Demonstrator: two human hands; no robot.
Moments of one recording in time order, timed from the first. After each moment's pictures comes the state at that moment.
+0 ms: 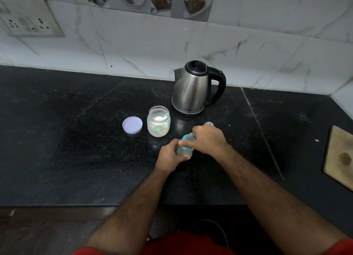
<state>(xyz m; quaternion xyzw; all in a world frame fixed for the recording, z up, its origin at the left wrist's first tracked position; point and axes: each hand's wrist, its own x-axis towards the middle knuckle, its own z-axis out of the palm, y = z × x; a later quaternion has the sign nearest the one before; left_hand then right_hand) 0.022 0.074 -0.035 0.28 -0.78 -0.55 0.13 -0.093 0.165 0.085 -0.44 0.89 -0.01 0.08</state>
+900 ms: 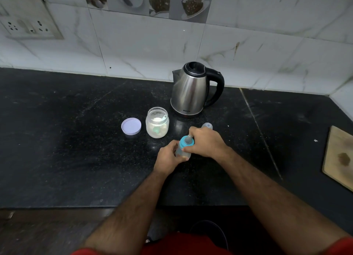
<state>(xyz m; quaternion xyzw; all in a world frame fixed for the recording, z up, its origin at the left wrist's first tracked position) 0.024 0.075 -0.034 0.29 -0.77 -0.56 0.12 -0.096 0.172 0.082 -0.48 0.87 -0.05 0.10</state>
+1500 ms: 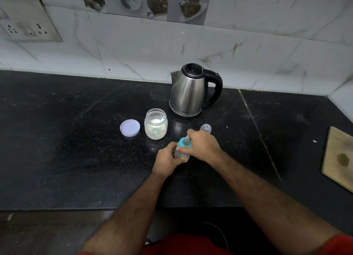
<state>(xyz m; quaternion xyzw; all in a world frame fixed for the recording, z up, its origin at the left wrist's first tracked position) 0.025 0.079 -0.033 0.28 -0.77 -0.56 0.14 -0.095 0.171 0.059 -0.46 0.88 -0.07 0.07</state>
